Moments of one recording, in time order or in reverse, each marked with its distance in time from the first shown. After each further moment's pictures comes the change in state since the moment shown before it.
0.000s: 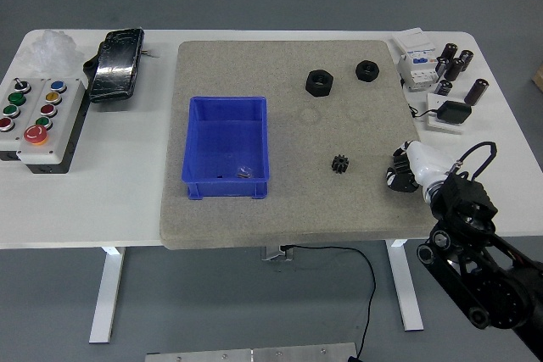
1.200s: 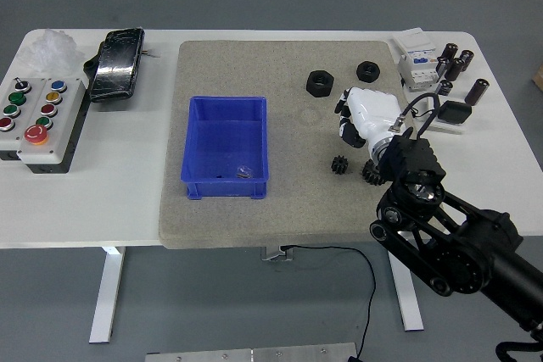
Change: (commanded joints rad) left arm -0.006 0.002 0.010 0.000 -0.009 0.000 -0.002; right arm 0.260 0.050 -0.252 -0.009 -0.057 -0.129 0.000
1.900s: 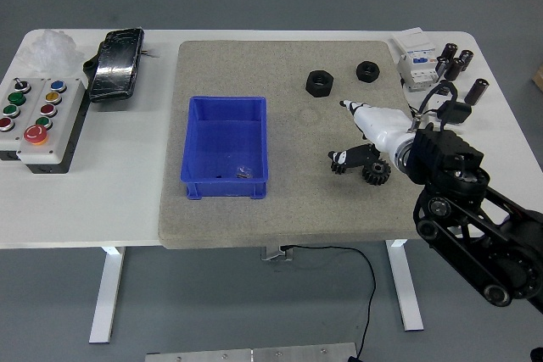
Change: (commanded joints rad) left arm 0.003 -0.002 -0.010 0.000 0.010 0.001 0.002; right arm -0.078 -0.137 0.125 0.239 0.216 0.459 0.000
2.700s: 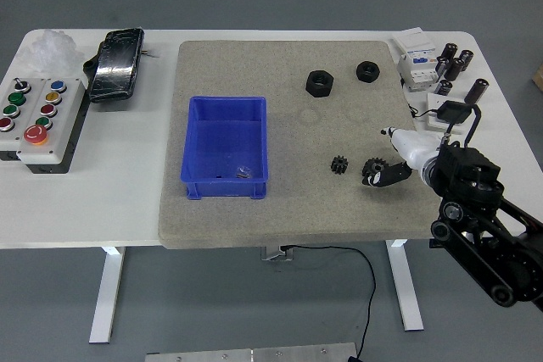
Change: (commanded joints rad) left arm 0.000 -0.002 0.004 0.000 0.002 -0.003 0.002; right arm -0.055 -0.004 0.041 -0.166 -0.037 -0.086 0.000
